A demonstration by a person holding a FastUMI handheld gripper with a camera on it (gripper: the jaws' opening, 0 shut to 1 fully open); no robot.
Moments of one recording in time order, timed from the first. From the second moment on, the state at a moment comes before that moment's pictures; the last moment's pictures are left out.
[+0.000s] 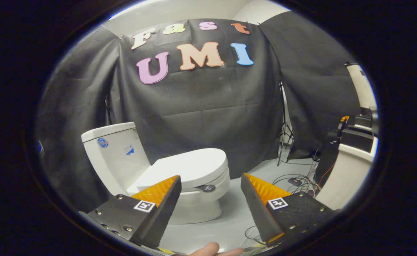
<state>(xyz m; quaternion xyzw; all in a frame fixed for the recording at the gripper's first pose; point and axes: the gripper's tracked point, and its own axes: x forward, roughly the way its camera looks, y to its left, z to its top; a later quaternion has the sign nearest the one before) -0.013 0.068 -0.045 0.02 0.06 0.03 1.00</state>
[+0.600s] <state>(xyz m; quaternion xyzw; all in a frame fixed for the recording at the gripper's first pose) 0.074 0.061 -0.100 0.20 0.07 0.02 0.98</state>
